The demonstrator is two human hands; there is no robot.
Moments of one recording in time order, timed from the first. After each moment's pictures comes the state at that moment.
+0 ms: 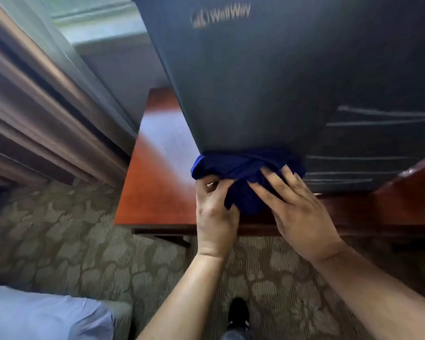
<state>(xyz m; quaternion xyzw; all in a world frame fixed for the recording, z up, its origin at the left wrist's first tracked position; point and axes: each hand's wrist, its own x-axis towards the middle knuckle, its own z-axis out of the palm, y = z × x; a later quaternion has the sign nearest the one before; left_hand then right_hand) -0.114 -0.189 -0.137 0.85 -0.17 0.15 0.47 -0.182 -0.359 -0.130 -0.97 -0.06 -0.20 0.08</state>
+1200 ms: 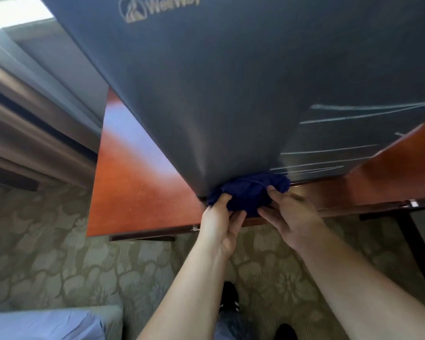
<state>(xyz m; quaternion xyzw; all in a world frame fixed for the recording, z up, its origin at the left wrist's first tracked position) -0.115 -0.242 -0.114 0.46 0.41 -0.32 0.72 -0.167 -0.366 -0.126 -0.34 0.55 -0.02 0.76</state>
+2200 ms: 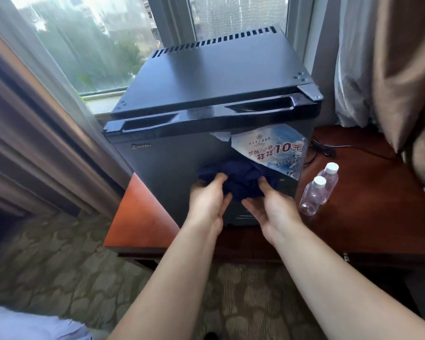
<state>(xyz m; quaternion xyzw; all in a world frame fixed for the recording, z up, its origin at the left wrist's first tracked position) -0.184 -0.372 0.098 0.57 0.21 -0.13 0.79 -0.222 -0.474 0.057 -0.34 0.38 -0.09 0.86</state>
